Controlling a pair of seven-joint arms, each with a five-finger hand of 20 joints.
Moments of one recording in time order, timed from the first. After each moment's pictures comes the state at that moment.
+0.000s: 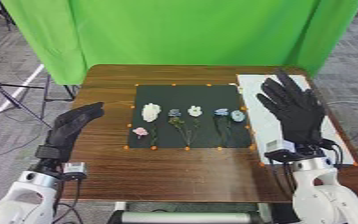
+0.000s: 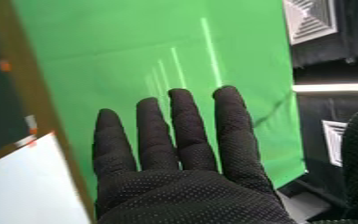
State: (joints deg) left arm 123.4 -59.3 -100.0 -116.1 65.3 -1.9 14.3; right arm -113.4 -68.3 91.9 -115.0 -53.3 -3.7 -16.5
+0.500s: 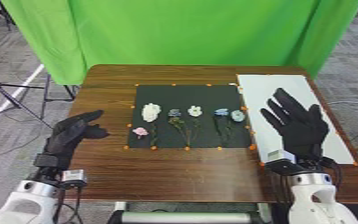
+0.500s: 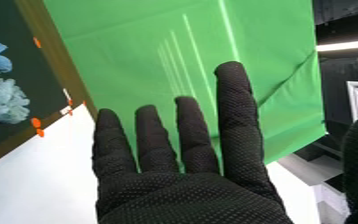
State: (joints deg) left arm 126.9 -63.2 -101.8 -118.5 65.4 -3.4 13.2; right arm -119.1 -69.3 91.0 -117.0 -49.1 2.8 -18.5
